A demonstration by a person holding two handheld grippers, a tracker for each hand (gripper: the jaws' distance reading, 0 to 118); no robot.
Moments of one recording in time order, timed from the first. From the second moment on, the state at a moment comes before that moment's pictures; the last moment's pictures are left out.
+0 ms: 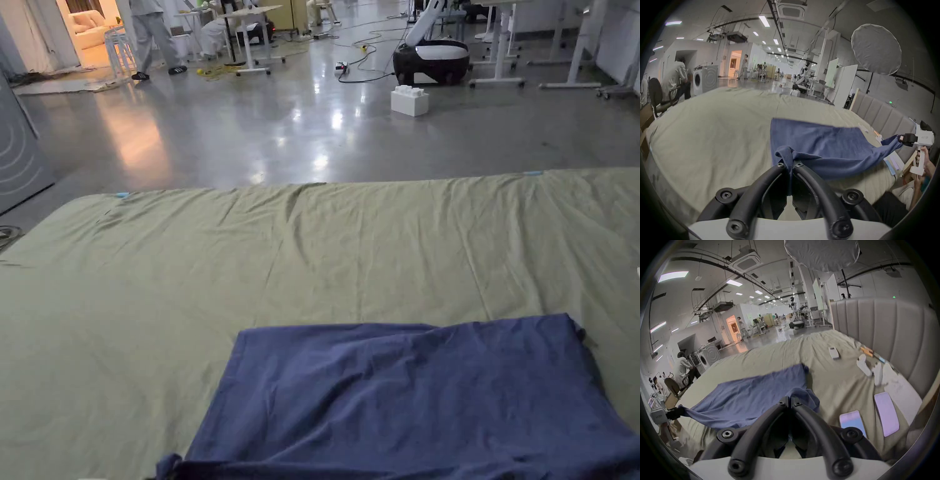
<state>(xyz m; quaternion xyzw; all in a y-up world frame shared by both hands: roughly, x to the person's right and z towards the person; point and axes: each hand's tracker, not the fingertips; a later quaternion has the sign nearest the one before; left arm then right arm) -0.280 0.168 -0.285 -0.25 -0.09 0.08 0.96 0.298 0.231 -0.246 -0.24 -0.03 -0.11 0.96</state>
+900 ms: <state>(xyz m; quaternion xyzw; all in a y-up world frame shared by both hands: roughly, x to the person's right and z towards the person) -0.308 0.128 -0.199 -0.29 -0.04 0.12 0.95 0.313 0.136 -0.152 -0.34 -0.05 -0.11 0.93</state>
